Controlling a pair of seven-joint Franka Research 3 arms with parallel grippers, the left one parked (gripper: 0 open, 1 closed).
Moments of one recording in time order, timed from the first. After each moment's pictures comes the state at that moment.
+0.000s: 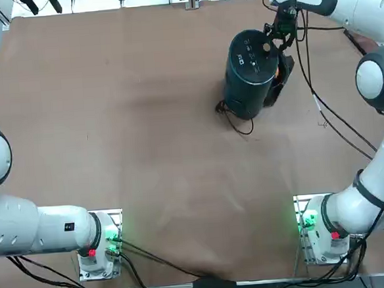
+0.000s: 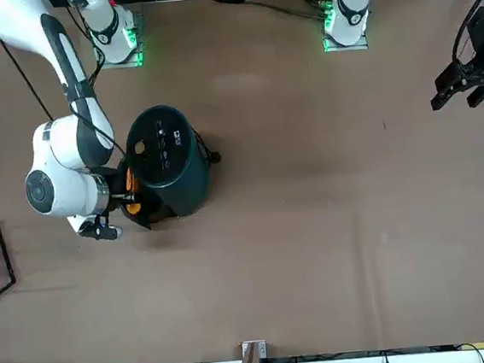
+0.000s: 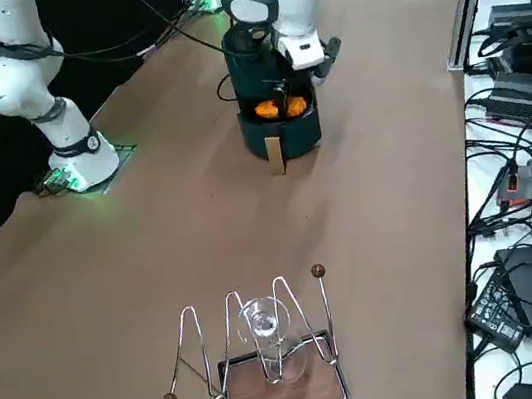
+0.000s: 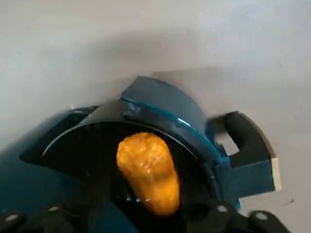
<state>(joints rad) 0.17 0.46 0.00 -1.70 0.19 1.93 0.22</state>
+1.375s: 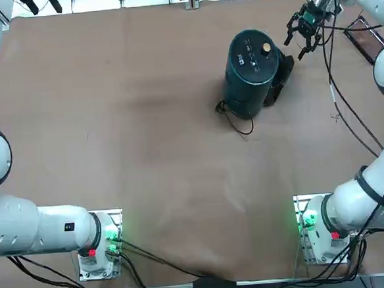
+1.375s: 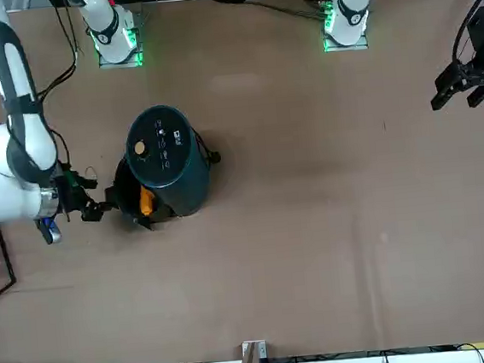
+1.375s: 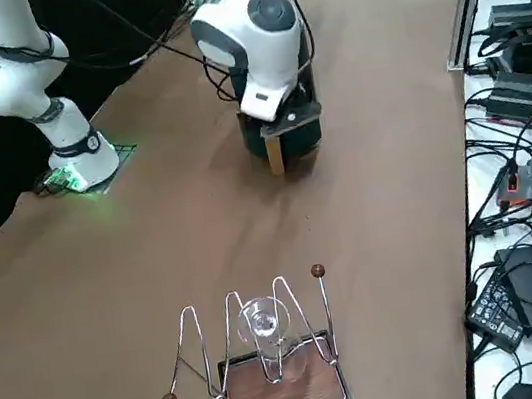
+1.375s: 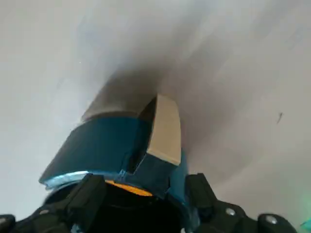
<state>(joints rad) -0.06 0.45 -0.03 -1.73 0.39 1.86 0.71</state>
